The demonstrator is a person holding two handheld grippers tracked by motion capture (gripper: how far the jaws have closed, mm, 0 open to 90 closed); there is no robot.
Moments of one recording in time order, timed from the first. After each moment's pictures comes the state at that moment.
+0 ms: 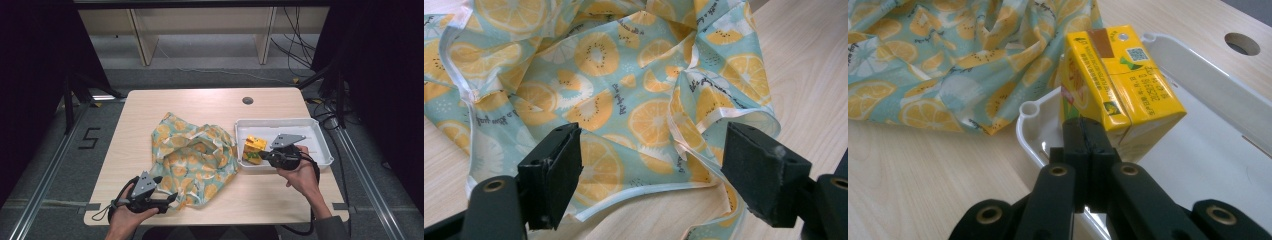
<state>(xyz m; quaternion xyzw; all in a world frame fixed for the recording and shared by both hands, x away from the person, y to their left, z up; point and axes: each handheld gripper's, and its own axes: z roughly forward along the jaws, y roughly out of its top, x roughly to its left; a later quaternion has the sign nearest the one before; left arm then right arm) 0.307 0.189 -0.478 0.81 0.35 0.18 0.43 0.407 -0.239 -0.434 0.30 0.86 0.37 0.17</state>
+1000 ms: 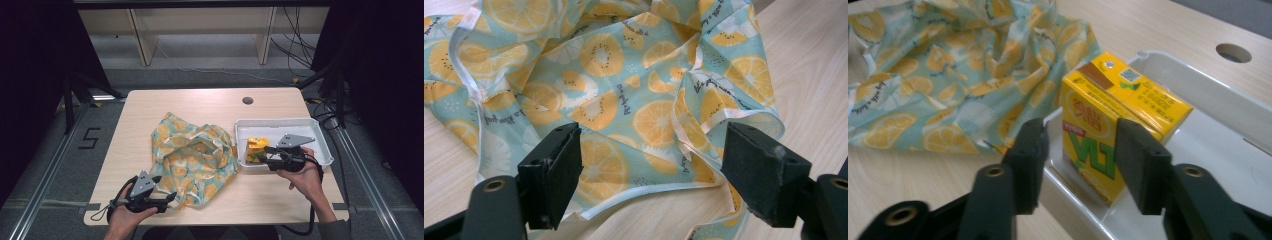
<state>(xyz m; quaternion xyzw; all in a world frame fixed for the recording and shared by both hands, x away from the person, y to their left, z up) 0.307 0.192 -0.477 0.81 0.35 0.19 0.43 0.393 -0.244 -0.430 0.33 0.83 0.42 0.16</state>
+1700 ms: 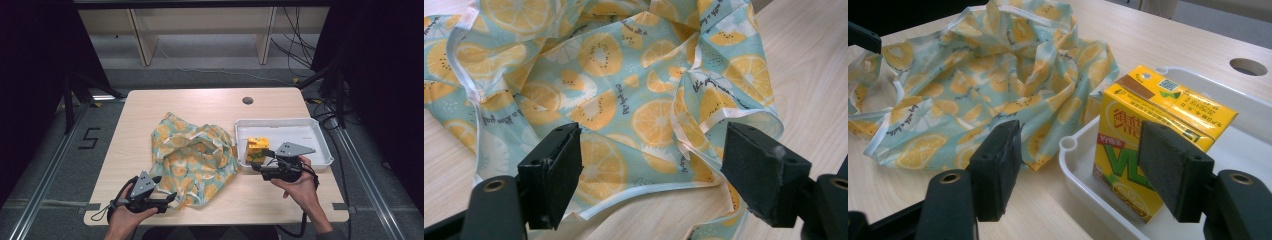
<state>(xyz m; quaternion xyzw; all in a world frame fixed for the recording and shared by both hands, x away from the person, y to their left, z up) 0.306 0.190 -0.478 0.81 0.35 0.19 0.43 0.377 -0.235 -0.440 0.32 0.80 0.47 0.17</state>
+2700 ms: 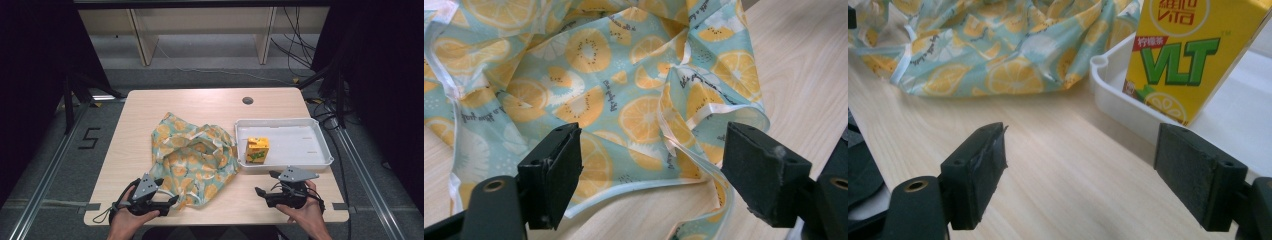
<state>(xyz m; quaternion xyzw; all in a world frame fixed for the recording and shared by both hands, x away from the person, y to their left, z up) 0.299 0.185 -0.481 0.81 0.35 0.18 0.43 0.324 -0.245 -0.472 0.34 0.82 0.43 0.16</state>
